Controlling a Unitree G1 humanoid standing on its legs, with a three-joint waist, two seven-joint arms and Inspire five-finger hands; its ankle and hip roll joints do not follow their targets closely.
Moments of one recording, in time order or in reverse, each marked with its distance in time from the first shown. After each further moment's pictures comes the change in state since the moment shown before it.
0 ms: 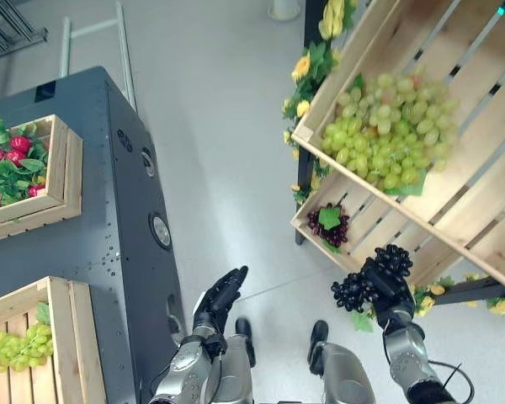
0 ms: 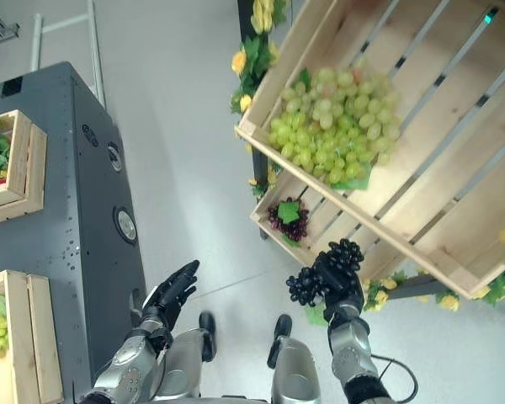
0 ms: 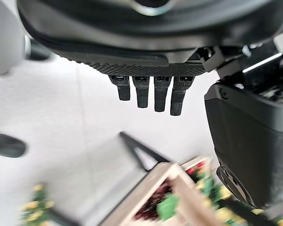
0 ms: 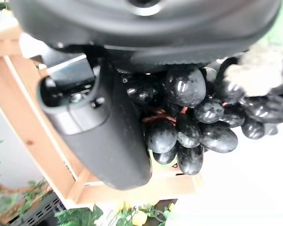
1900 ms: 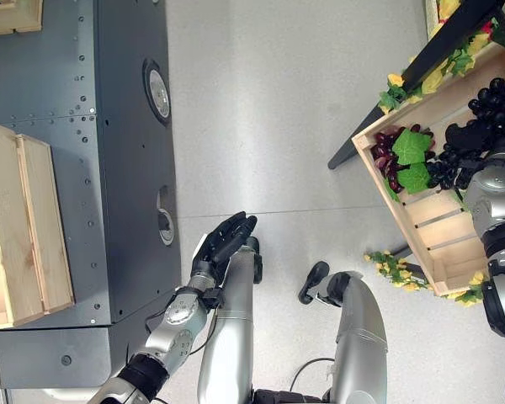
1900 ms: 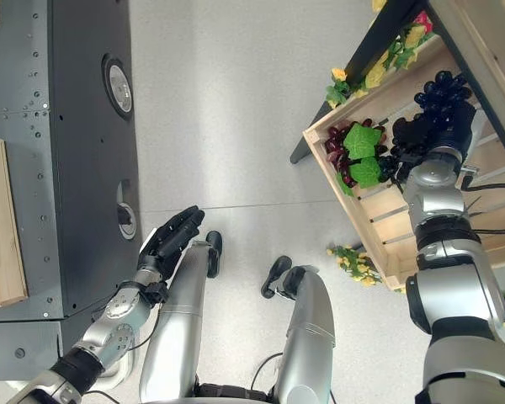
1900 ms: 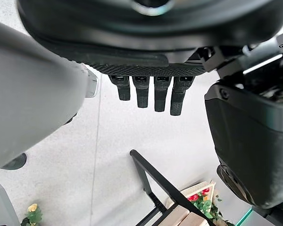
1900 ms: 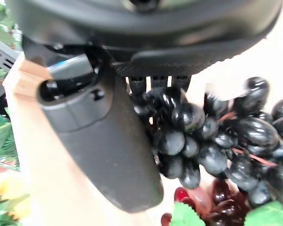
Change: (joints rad) left arm -0.161 0.210 -0.128 -0.238 -0.078 -0.050 0.083; right arm -0.880 -0.448 0.087 0.364 -0.549 0.364 -0.449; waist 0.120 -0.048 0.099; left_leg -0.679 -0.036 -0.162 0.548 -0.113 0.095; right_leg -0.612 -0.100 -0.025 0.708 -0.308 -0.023
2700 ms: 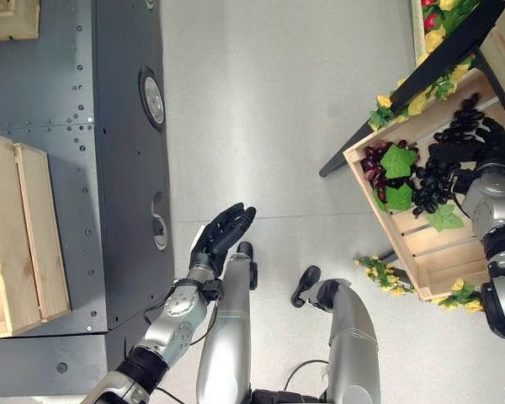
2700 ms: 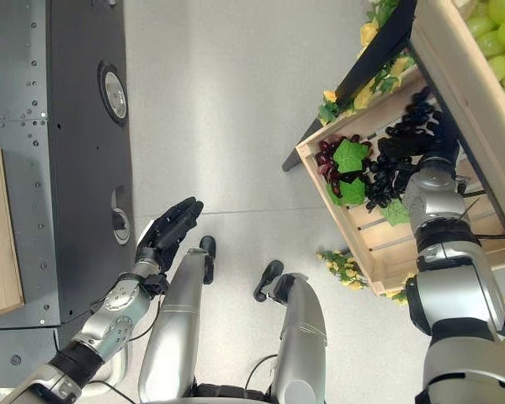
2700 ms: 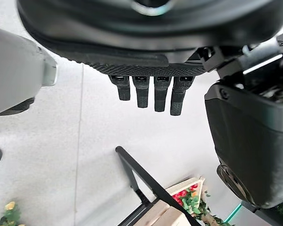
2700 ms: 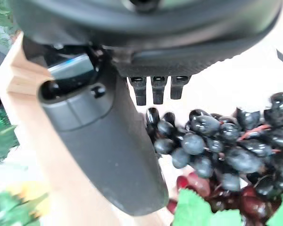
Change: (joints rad) left arm -0.028 0.007 0.021 -0.028 0.021 0.032 0.041; right arm 0.043 0.002 0.000 -0.029 0.079 0.065 0.131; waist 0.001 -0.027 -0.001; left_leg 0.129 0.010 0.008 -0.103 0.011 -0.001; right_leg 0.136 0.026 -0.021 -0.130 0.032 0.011
